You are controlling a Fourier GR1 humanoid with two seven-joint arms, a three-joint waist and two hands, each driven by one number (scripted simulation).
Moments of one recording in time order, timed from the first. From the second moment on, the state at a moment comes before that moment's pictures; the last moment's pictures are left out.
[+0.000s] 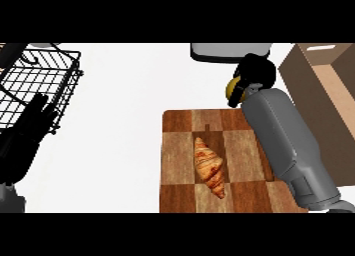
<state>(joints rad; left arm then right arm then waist) -0.06 0.21 0.22 -1.65 0.22 -0.13 0.30 -0.90 -0.09 -0.01 -0.80 1.06 0.14 0.73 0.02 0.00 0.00</state>
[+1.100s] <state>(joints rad) -0.04 0.19 0.22 -1.64 0.19 -0.12 0.27 -1.06 -0.26 -0.02 -1.22 1.26 0.21 0.99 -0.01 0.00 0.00</state>
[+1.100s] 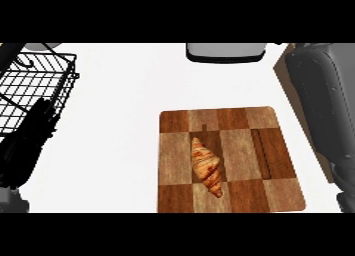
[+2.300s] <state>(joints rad) -0.04 0.20 0.24 -1.66 0.21 -0.13 0.30 -0.80 -0.44 -0.23 -1.02 1.13 0.01 0.65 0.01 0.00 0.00</state>
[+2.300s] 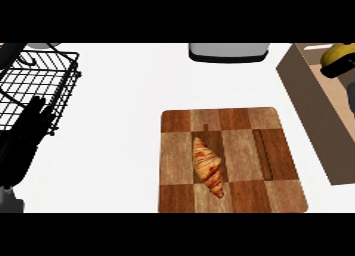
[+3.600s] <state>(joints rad) -0.03 0.18 0.24 -1.68 0.19 -0.11 0.30 -0.55 -0.36 -0.56 -1.28 0.70 -0.37 0.44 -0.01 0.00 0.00</state>
